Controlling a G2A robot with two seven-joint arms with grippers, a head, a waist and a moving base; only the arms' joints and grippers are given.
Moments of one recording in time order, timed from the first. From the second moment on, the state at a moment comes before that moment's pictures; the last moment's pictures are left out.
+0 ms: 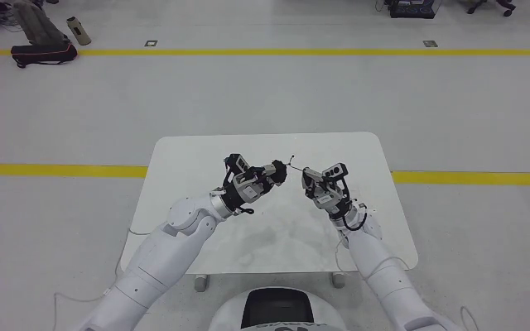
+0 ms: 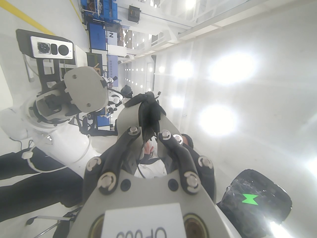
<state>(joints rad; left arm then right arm) 1.28 -1.16 -0.97 -1.51 -0.89 -0.17 -0.70 -1.30 -1.44 1.28 -0.95 1.05 -0.33 1.27</state>
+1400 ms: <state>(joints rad) 1.28 -1.16 -0.97 -1.51 -0.89 -0.17 -0.70 -1.32 -1.42 1.30 -0.96 1.01 -0.33 1.24</state>
